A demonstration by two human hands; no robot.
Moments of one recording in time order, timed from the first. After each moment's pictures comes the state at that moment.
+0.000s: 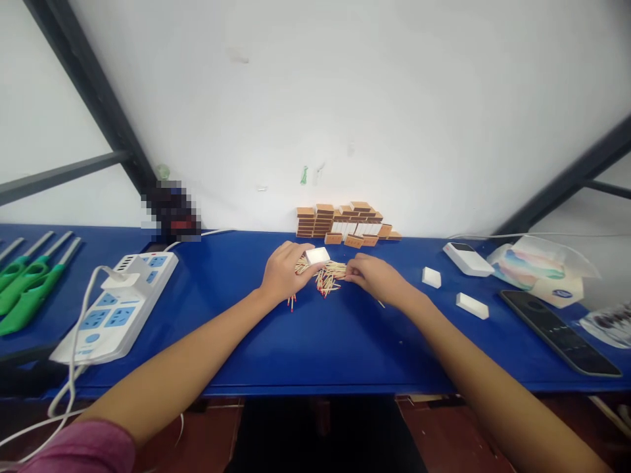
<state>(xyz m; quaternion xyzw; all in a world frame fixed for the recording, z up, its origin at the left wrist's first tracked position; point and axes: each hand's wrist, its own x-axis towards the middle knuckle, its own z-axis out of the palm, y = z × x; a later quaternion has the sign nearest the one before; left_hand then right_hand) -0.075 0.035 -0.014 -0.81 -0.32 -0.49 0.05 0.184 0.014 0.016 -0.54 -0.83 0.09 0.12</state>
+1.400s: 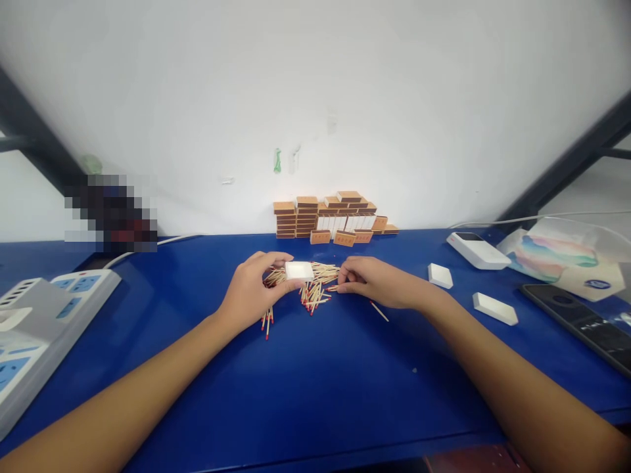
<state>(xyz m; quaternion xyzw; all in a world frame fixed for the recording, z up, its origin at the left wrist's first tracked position) -0.088 0.039 -0.021 -0.80 -0.39 -0.44 -0.11 0.203 0.029 0.017 -0.49 -0.83 0.23 0.12</state>
